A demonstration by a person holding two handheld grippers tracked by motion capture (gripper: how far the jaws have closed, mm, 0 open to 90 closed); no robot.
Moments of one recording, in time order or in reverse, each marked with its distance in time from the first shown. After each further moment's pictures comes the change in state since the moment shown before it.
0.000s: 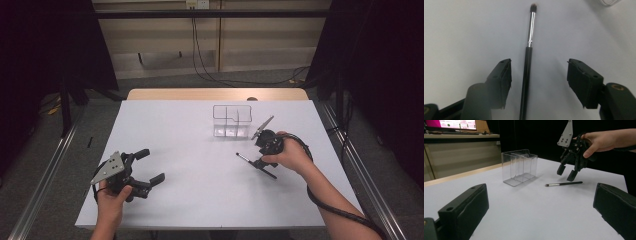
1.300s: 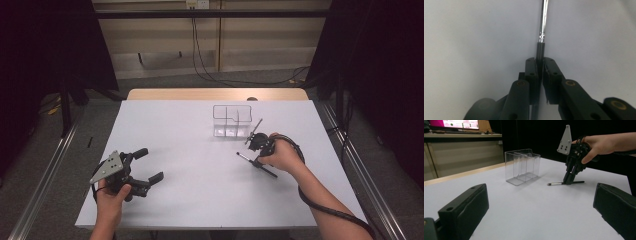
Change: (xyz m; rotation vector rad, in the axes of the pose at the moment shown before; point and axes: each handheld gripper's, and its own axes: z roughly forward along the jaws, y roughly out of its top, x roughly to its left) left arm 0.004 -0.001 -0.002 0.003 0.017 -0.004; right arm 0.007 0.012 0.016 0.143 0.000 -0.031
